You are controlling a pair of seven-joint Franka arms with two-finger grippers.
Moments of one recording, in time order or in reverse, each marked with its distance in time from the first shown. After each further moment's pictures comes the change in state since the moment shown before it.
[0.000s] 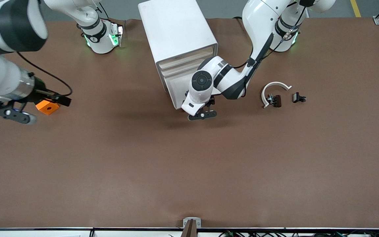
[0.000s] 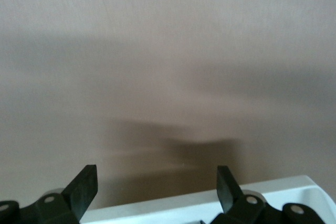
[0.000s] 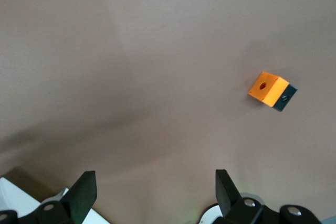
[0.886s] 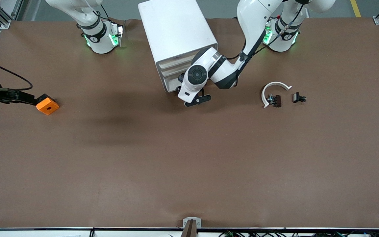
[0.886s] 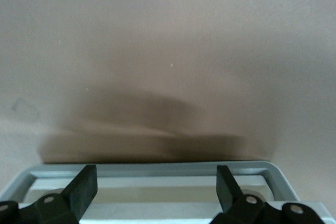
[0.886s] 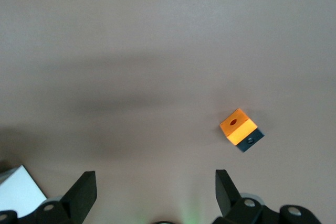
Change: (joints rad) left arm -0.003 -0.011 -0.084 -0.088 -0.229 0.002 -0.112; right arm -0.183 -0.001 0.001 0.001 0.010 0.031 -0.469
